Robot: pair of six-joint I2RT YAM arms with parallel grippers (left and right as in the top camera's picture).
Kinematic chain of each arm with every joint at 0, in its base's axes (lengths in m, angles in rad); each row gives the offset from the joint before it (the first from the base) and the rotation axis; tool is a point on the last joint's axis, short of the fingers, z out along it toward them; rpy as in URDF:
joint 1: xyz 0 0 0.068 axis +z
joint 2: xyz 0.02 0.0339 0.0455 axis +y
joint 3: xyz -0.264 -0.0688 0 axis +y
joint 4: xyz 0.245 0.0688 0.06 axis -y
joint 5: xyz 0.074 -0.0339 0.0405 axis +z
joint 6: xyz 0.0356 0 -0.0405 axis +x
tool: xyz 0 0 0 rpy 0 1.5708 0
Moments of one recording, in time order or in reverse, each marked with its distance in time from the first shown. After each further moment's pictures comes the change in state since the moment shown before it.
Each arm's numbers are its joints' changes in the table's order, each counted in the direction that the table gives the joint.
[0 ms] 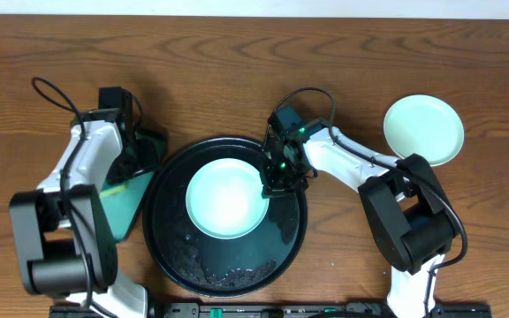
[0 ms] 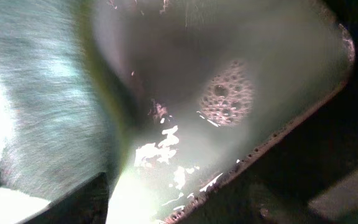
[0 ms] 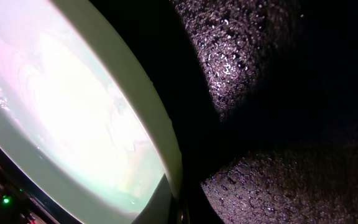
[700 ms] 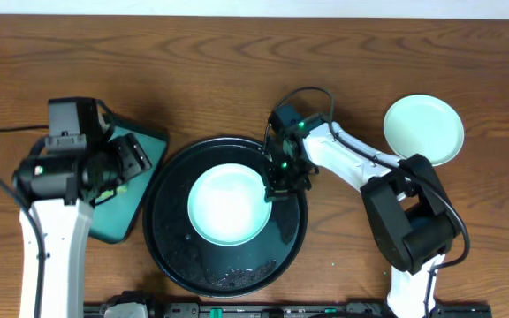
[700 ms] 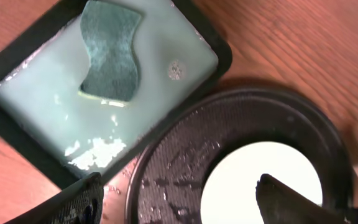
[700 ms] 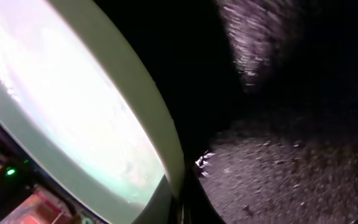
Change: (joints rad) left arm -0.012 -0.565 -0.069 -0.277 -0.063 -0.163; right arm -0.005 -0.008 -0.058 -0.146 0.027 -0.069
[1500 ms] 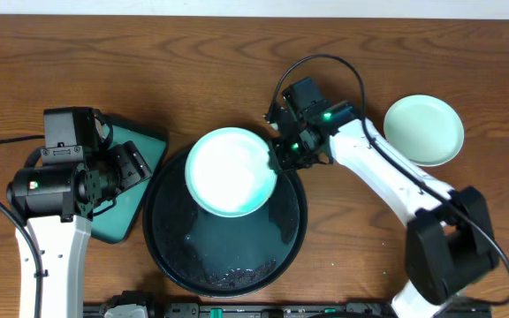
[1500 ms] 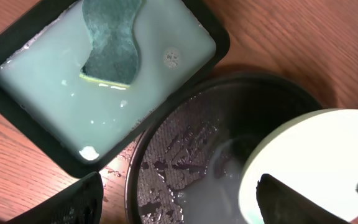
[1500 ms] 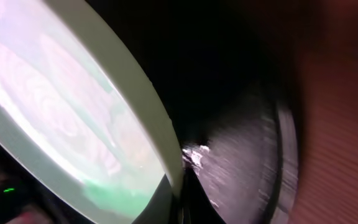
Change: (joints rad) left arm 0.000 -0.055 0.000 -0.055 -0.021 -0.010; right arm -0.043 -0.209 -0.029 0.071 -0.126 -0.090
